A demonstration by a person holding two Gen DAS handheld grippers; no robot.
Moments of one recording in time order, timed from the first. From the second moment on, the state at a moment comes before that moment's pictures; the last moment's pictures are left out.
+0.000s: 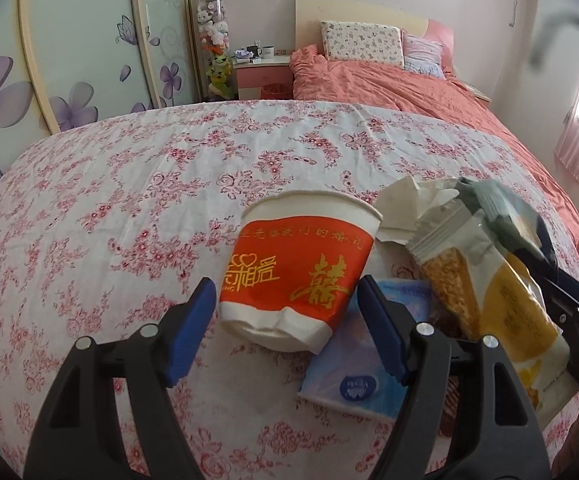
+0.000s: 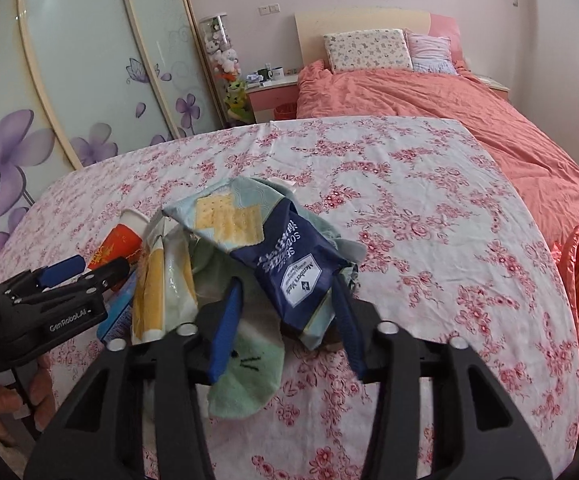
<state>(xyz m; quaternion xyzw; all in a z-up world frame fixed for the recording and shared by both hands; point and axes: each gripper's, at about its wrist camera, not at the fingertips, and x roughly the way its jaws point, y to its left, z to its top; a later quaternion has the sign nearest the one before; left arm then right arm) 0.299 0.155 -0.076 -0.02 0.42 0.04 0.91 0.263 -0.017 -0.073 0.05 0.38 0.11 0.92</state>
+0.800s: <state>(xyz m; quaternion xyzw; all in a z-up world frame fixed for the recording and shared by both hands) 0.316 0.173 -0.084 -0.04 0.43 0.06 0.90 0.273 -0.094 -0.085 0.15 0.39 0.03 0.91</state>
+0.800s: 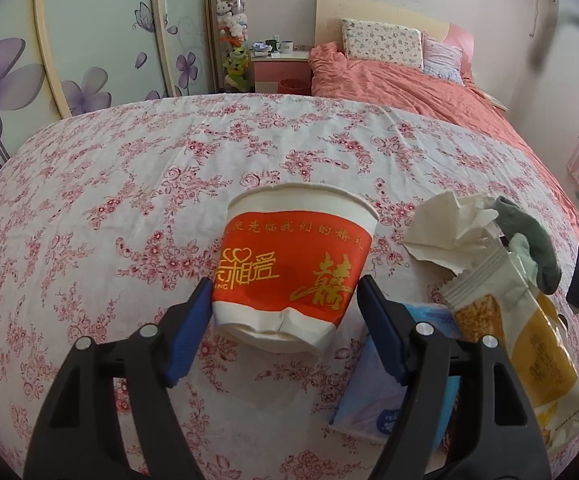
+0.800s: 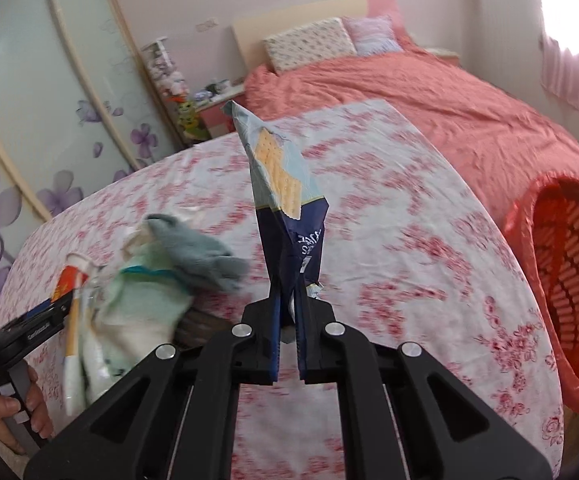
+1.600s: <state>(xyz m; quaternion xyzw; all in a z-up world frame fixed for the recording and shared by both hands) 0.285 0.154 -0.023 -0.03 0.37 0.05 0.93 0.242 -0.117 -0.052 0.15 0.36 0.04 0.92</state>
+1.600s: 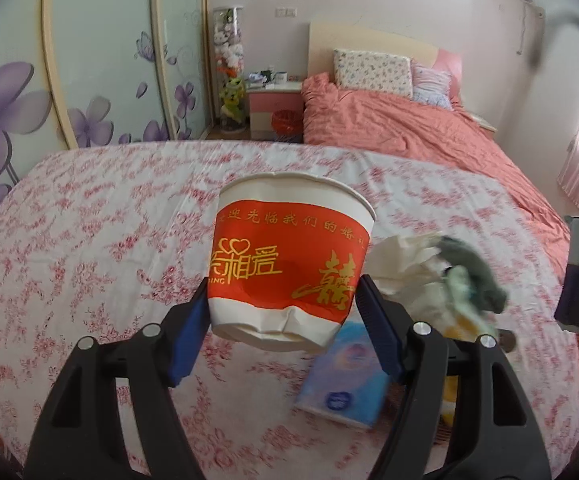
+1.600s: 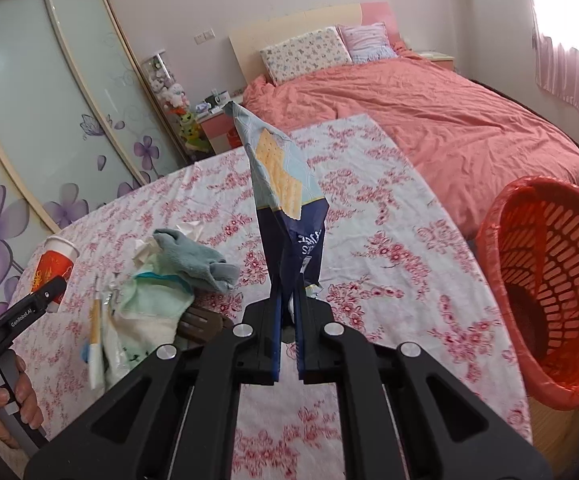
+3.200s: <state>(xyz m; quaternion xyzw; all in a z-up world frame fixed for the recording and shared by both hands) 0.236 -0.182 0.003 0.03 0.35 -0.25 0.90 0.155 -0.312 -0.048 0.21 0.31 -0.10 0.92</state>
